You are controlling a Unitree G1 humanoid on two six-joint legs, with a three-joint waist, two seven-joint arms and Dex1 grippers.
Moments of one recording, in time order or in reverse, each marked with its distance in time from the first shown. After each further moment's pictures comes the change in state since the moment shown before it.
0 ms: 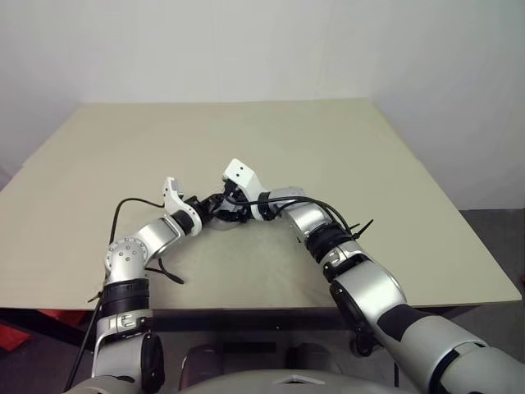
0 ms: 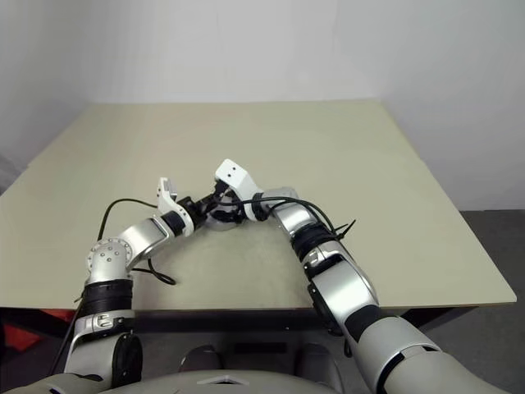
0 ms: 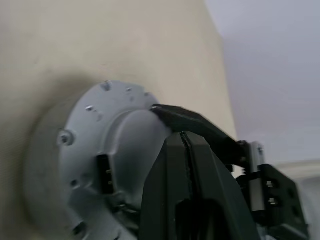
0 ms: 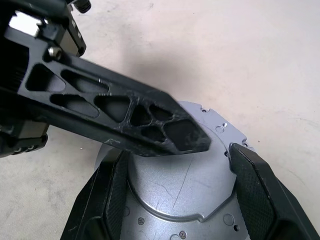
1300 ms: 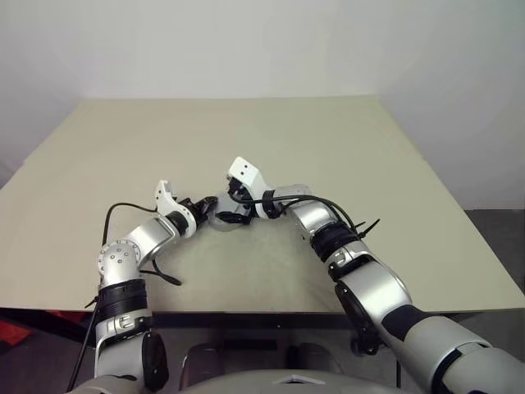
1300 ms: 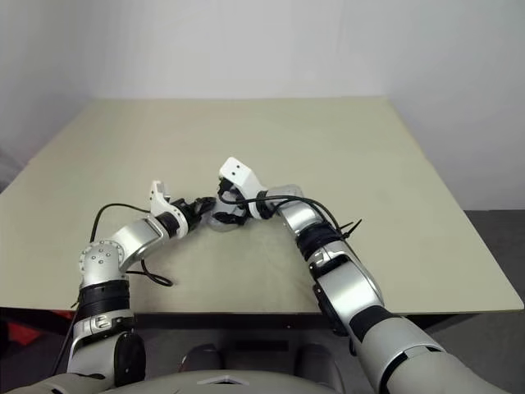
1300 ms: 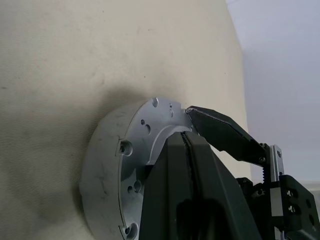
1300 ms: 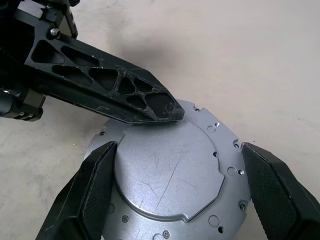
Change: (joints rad) left arm -0.007 -0.027 0.081 -0.027 -0.037 0.065 0.118; right arm 0.015 -0.060 0.009 -0.099 0.013 0.043 0.062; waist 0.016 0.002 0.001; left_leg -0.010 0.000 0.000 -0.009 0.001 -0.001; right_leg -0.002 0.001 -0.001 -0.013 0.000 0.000
